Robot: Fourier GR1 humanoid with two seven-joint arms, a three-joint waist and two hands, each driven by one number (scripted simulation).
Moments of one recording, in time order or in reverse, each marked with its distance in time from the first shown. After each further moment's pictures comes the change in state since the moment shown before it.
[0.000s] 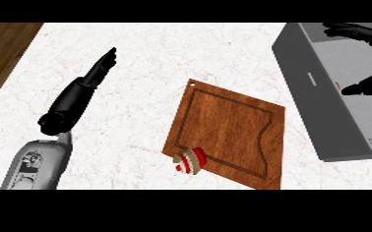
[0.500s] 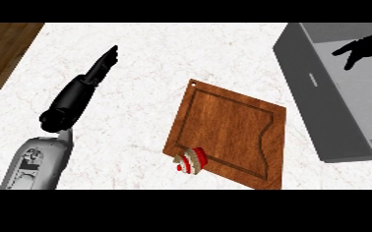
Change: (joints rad) left arm -0.020 0.003 -0.003 0.007 0.004 -0.008 0.008; right arm -0.003 -0.159 0.160 -0.140 0.450 -0.168 -0.100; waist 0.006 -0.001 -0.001
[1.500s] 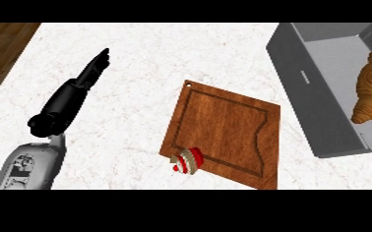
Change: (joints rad) left arm 0.042 0.021 0.014 -0.031 0.019 0.012 0.010; right arm 0.358 -0.034 -0.359 -0.630 -0.434 -0.003 0.288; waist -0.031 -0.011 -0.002
